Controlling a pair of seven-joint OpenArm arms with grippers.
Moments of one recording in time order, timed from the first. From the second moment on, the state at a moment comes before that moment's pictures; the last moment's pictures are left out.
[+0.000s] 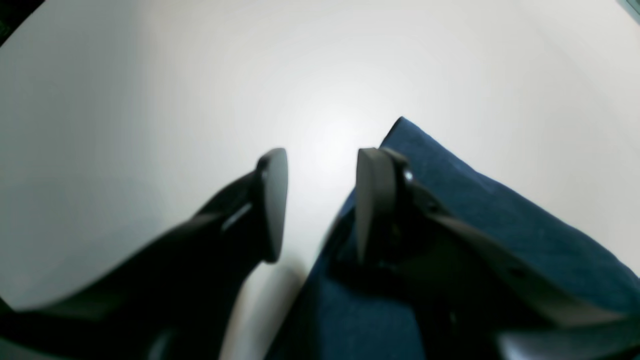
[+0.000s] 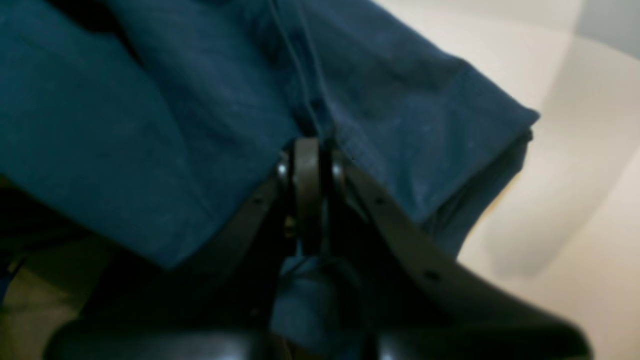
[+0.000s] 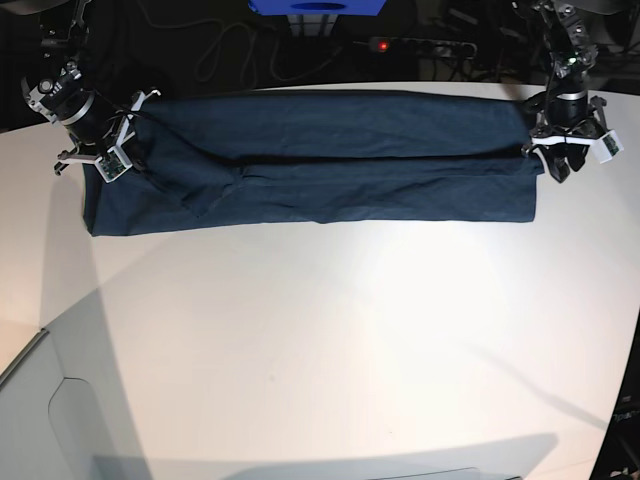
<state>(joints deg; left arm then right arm) 29.2 -8.9 -34.3 101.5 -32.4 -5.1 19.9 -28.3 16.0 22.4 106.9 4.2 46.7 -28.5</state>
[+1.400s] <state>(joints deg) 30.5 -10.6 -29.7 104.5 -32.5 -5.2 20.7 -24.6 9.1 25.3 98.5 1.7 46.7 -28.1</state>
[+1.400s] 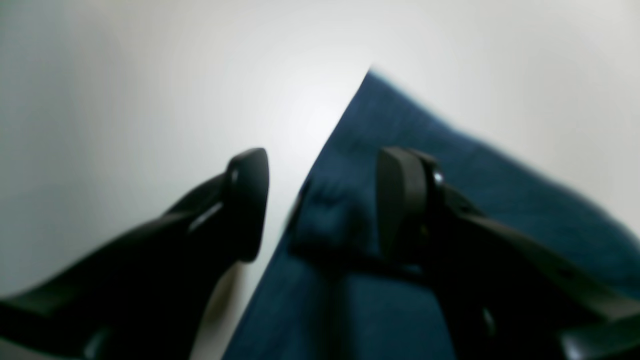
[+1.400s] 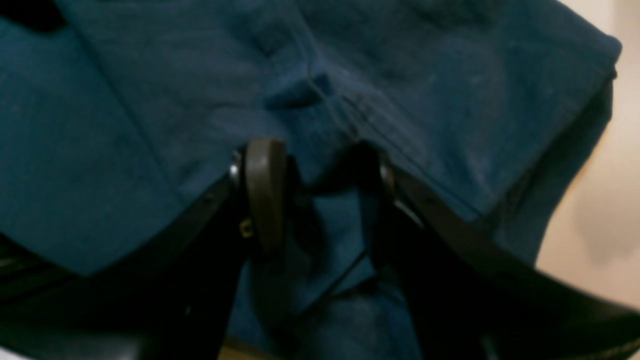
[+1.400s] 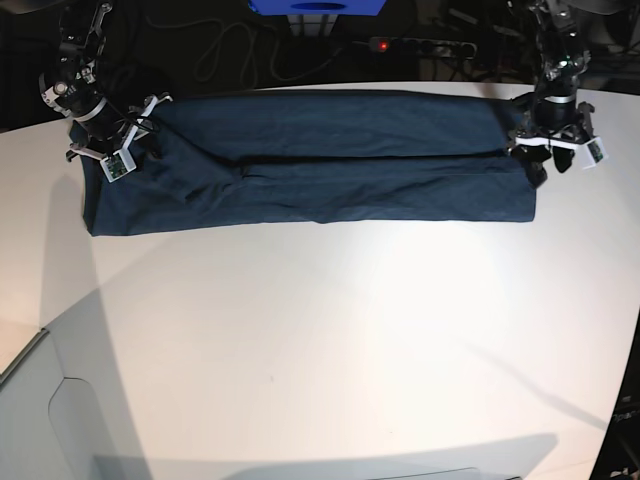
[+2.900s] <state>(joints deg) 29.0 -10.8 -29.8 97.2 -32.4 -5.3 31.8 -25.0 9.1 25.3 98.5 1.8 46.7 -28.1</state>
